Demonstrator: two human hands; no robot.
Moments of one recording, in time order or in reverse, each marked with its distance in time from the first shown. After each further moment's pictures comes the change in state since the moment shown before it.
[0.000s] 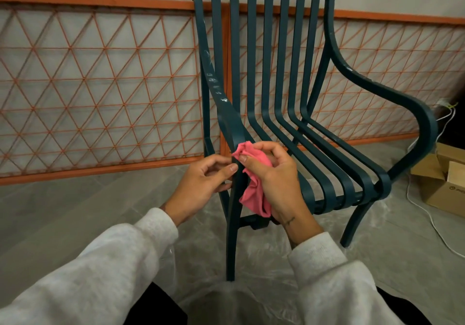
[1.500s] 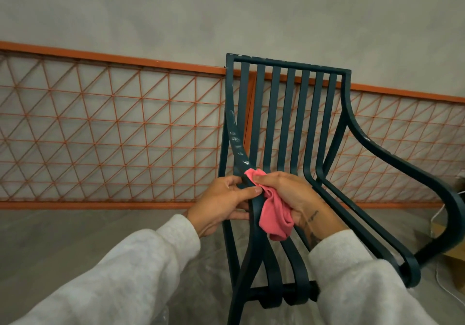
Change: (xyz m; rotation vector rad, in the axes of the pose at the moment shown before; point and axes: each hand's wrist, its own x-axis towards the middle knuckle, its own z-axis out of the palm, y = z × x) left_hand 0.061 0.071 -0.007 -0.167 -0.019 -0.159; right_hand 0.104 -0.063 0.024 -0.061 -0.192 0.441
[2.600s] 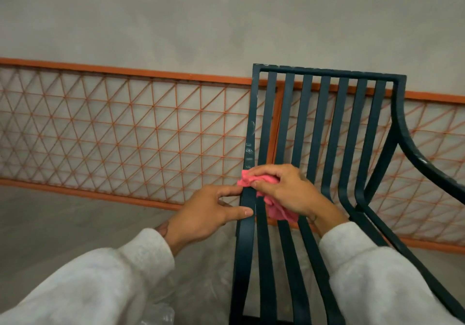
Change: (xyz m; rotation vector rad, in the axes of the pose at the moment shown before) left_hand -0.008 0.014 0.011 0.524 0.207 0.107; right_hand 0.058 -0.030 -0.037 -0.696 -0.401 -0.609
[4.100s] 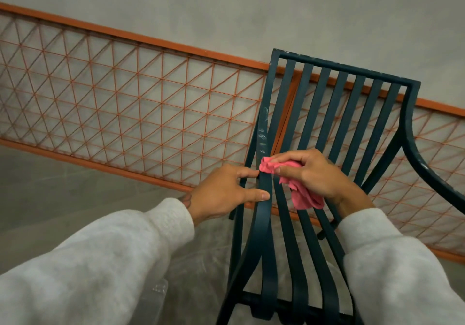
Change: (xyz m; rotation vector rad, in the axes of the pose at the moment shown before) left_hand -0.002 -0.007 -0.007 0.113 -0.001 0.033; right_hand 0.000 -0.012 -0.013 -0.106 -0.048 0.083
